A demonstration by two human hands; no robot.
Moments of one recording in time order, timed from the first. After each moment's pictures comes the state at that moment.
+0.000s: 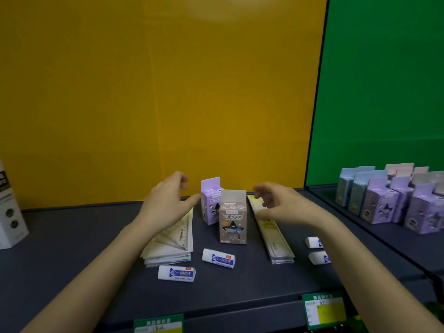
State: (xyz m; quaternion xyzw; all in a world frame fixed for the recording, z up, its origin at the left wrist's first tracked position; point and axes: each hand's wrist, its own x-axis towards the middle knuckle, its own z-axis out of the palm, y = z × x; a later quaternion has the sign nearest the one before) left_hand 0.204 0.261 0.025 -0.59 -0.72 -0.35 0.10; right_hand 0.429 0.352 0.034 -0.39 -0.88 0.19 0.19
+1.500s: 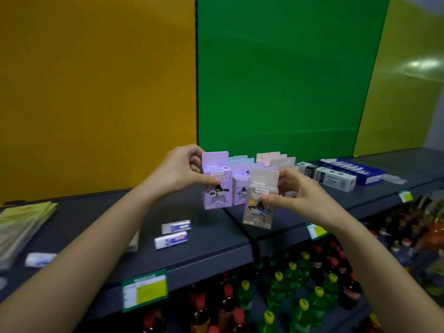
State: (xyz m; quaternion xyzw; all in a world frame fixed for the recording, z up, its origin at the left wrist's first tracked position) left_hand 0.470 0.345 0.068 -0.70 -0.53 -0.44 -0.17; right_hand 0.719 0.358 0.030 -0.41 -0.78 0.26 0.41
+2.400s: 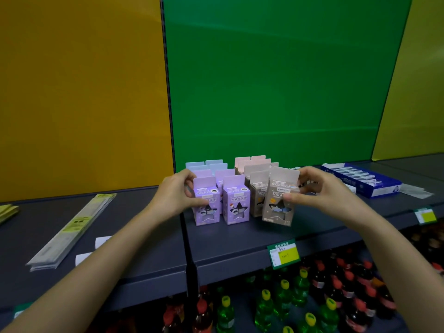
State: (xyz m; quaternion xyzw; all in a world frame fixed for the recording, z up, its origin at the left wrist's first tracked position) left_hand 0.556 0.429 0.019 -0.67 -0.63 -0.39 -0.04; right_hand 0.854 0.476 0.027 -0.35 -0.79 0.28 0.41
